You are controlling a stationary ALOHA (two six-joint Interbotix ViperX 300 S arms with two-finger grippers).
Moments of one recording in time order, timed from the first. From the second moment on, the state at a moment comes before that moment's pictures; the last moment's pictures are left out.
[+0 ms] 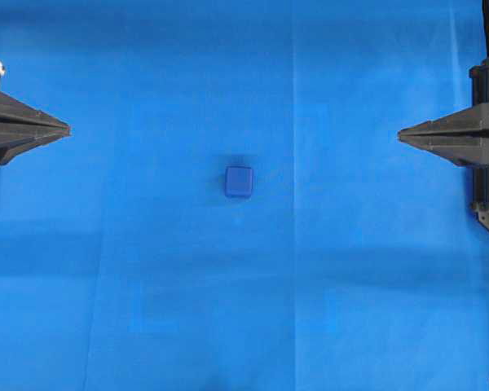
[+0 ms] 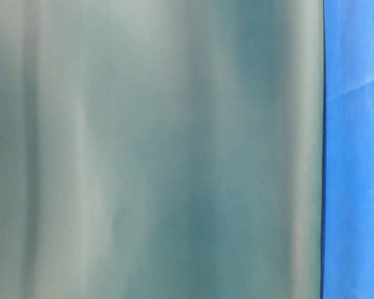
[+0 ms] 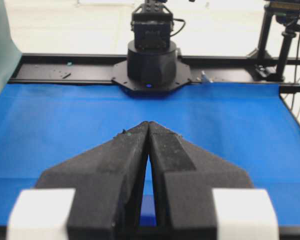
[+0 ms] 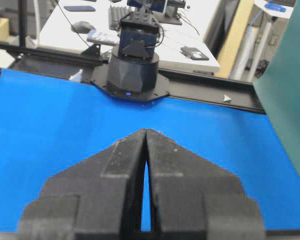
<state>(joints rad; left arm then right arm) 0.00 -0.96 1.17 0.00 -0.29 0.00 0.00 -0.96 1.17 0.00 -0.29 0.00</state>
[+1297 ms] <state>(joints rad) 0.00 -0.98 1.17 0.01 -0.26 -0.01 -0.01 -0.95 1.15 0.00 -0.23 0.01</state>
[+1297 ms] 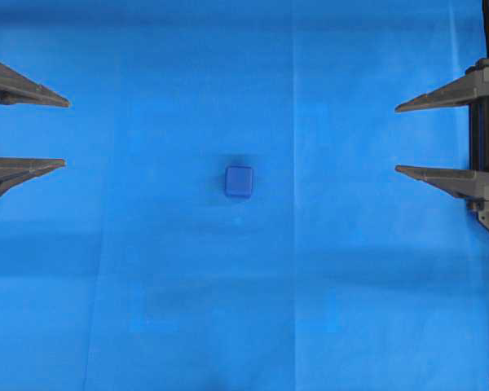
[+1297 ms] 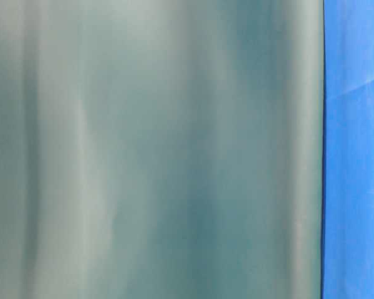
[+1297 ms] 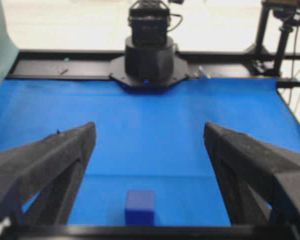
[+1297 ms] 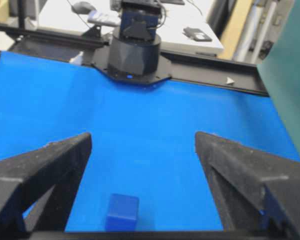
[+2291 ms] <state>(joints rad) 0.04 -0.27 0.78 0.01 -0.48 0.01 -0.02 -0.94 1.15 0.00 -0.23 0.01</state>
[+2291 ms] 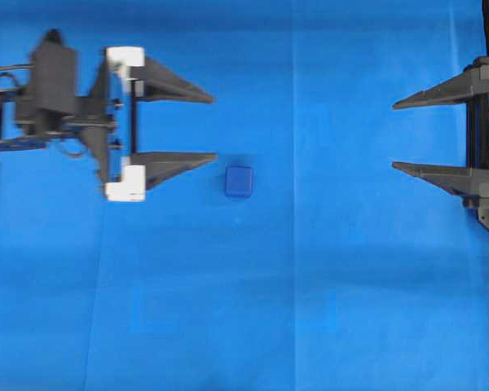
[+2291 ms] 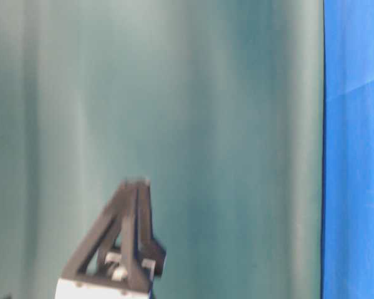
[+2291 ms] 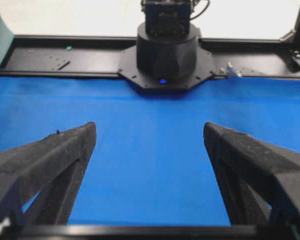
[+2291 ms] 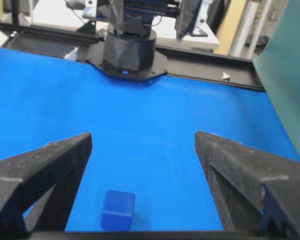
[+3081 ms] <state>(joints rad) 0.05 -0.13 0.55 0.01 -0.08 -0.05 -0.02 -0.94 1.15 0.00 -0.23 0.01</state>
